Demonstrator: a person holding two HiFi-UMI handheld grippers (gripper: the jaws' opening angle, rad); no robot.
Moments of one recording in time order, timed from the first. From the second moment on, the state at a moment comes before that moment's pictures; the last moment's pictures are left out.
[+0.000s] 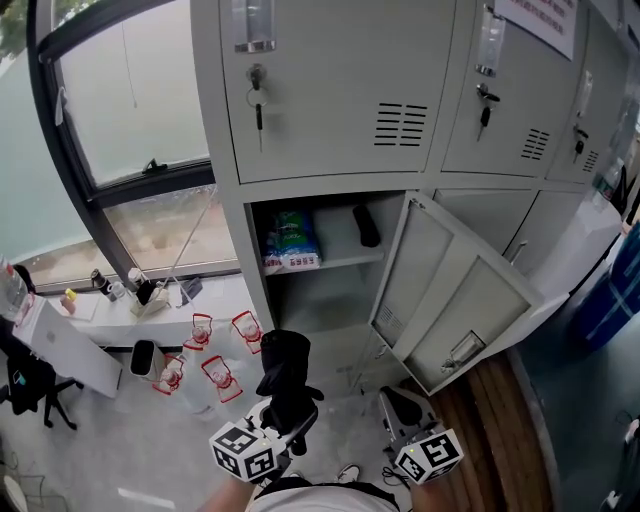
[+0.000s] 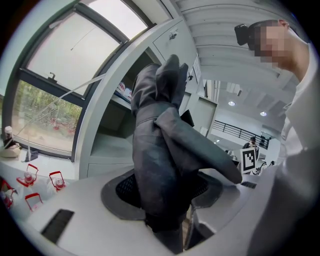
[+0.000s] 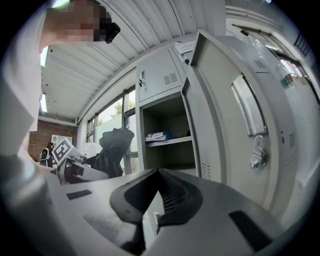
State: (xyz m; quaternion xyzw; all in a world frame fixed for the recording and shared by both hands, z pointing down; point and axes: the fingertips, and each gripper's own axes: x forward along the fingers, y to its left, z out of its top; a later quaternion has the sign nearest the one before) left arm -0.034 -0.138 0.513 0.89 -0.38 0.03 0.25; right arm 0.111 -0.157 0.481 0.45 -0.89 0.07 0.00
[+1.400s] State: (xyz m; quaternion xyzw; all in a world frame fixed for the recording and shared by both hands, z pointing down) left arm 0.055 -0.301 0.365 0.87 -0.24 -0.12 0.41; right arm 0.096 -0.150 0.449 0.42 -0.91 0.03 0.00
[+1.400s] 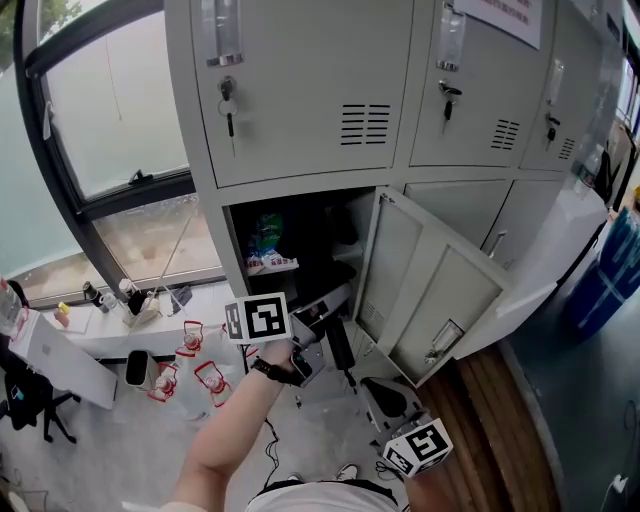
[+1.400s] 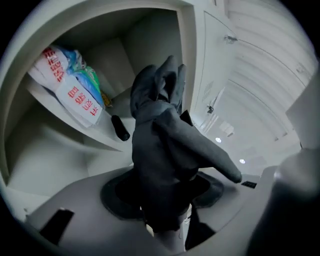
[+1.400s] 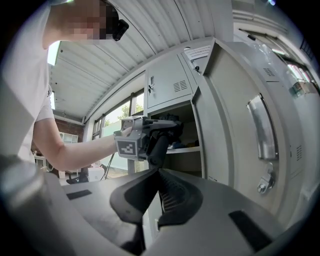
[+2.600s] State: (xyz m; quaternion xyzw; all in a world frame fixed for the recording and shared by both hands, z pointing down) left arm 0.074 -0.341 0.387 0.81 -0.18 -0.16 0.54; right arm 0.076 -0.190 0.419 0.35 -0.94 -0.01 -0.02
